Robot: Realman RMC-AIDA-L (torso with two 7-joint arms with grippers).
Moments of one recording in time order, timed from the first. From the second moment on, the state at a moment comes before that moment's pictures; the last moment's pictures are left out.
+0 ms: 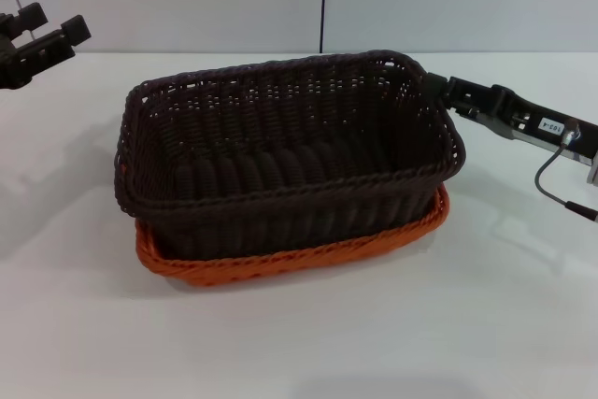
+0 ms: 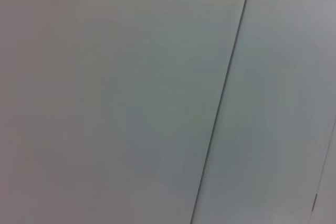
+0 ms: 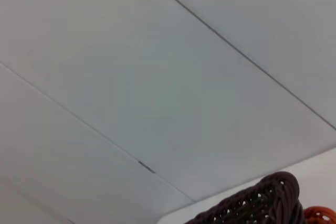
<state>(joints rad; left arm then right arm) -0.41 -1.98 0.64 0.74 1.53 1.39 -1.46 0.62 2.08 -0.58 -0.48 -1.76 -1.33 1.92</state>
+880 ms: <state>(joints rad) -0.39 -2.03 0.49 0.73 1.51 1.43 -1.42 0.41 2.08 -0.58 -0.64 -1.29 -1.41 1.30</state>
